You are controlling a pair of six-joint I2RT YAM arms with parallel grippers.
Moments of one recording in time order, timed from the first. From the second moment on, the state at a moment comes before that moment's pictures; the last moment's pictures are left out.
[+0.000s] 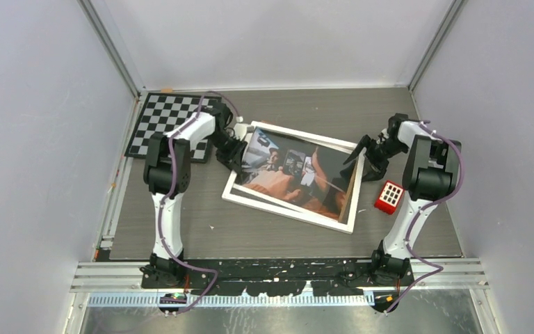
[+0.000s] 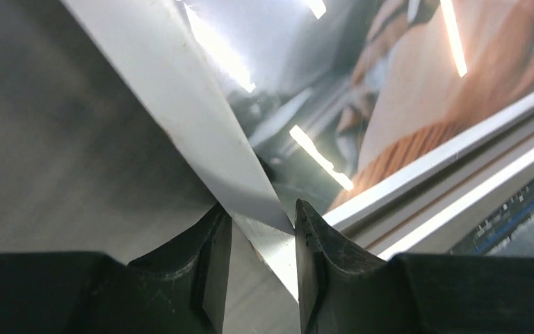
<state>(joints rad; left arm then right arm) -0.28 2.21 1.76 -1.00 0.50 0.34 -0.22 2.03 1.36 -0.88 -0.53 0.44</state>
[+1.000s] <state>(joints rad) -0.28 1.87 1.39 -0.81 0.39 0.13 -0.07 1.95 1.39 -0.89 -0.31 0.15</state>
